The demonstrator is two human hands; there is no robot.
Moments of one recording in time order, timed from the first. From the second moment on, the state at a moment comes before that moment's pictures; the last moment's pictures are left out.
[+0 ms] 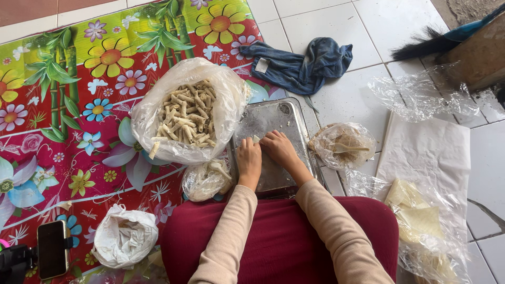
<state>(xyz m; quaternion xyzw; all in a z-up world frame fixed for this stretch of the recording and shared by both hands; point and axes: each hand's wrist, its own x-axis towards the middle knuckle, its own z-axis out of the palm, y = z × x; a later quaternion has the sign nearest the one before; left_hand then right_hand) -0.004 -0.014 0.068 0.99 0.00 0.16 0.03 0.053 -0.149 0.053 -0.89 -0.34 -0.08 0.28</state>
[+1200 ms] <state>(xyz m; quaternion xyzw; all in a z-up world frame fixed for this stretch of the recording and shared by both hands) 0.004 -0.006 0.067 0.98 0.01 0.18 0.11 0.056 -0.138 0.053 -0.89 -0.31 -0.14 0.31</state>
